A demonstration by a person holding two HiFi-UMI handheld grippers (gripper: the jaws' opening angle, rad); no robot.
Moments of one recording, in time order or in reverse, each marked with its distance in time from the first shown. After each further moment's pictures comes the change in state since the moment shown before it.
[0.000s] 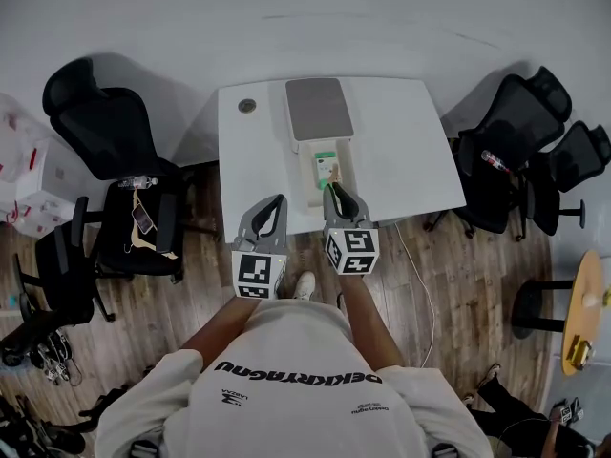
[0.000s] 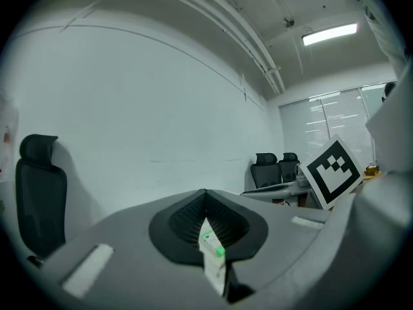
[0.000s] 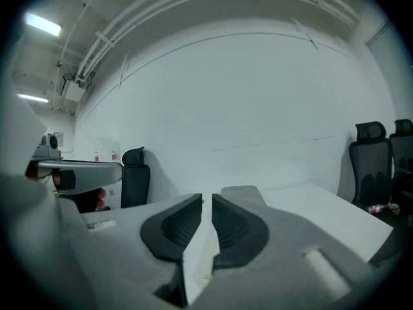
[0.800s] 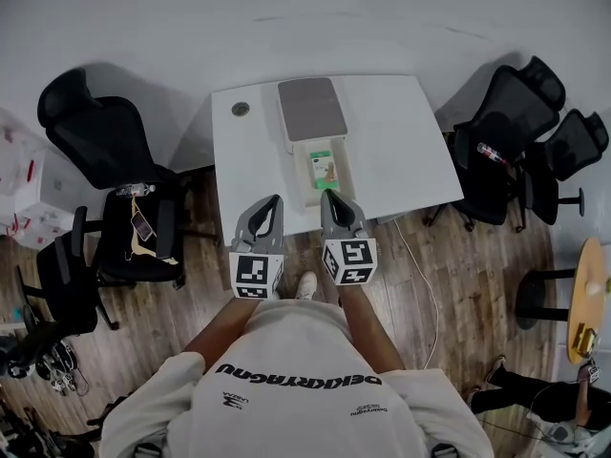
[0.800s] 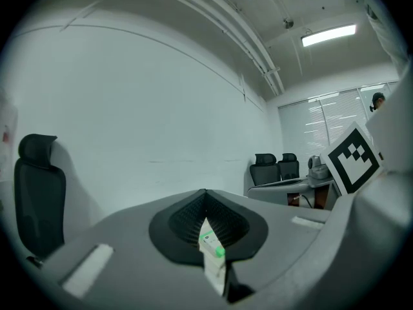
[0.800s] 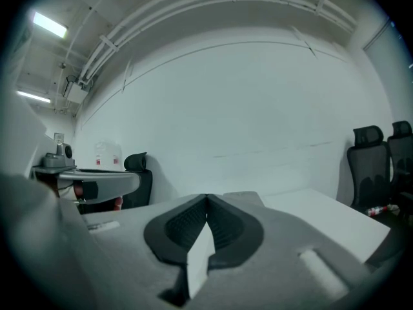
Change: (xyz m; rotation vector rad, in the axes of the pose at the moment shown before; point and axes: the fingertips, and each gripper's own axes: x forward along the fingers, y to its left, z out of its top) left arm 0.001 0.001 0.001 -0.004 -0.007 -0.011; right arm -0.022 0.013 0.012 -0.010 -0.055 -0.005
